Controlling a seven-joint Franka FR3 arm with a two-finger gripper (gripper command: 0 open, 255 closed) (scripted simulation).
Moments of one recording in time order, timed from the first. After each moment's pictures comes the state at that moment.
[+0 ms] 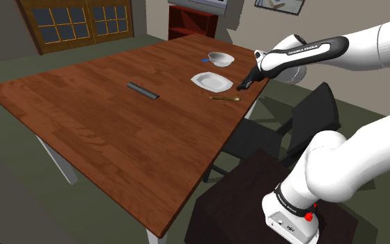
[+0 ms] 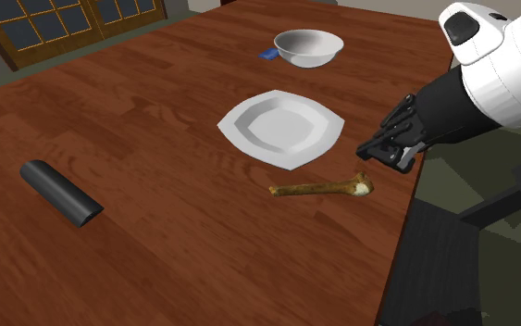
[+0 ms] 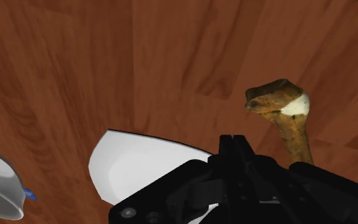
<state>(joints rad) 0.26 -0.43 -0.75 -2.58 -0.02 2.74 -0.96</state>
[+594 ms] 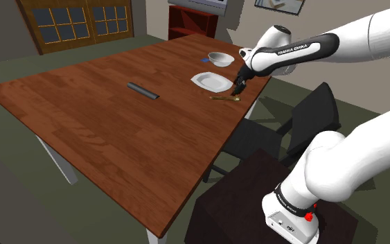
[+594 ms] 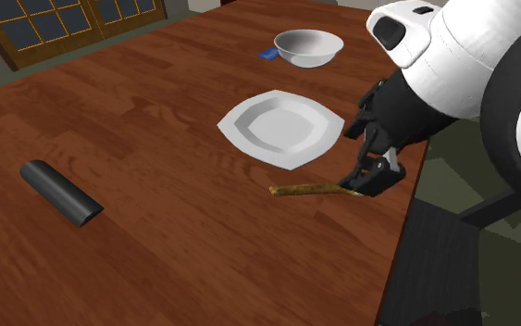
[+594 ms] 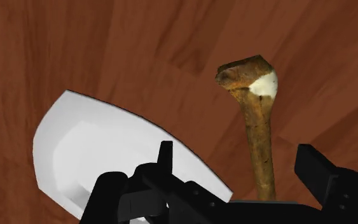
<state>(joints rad) 0.23 -0.36 -0.60 -2.50 -0.17 2.56 -0.92</state>
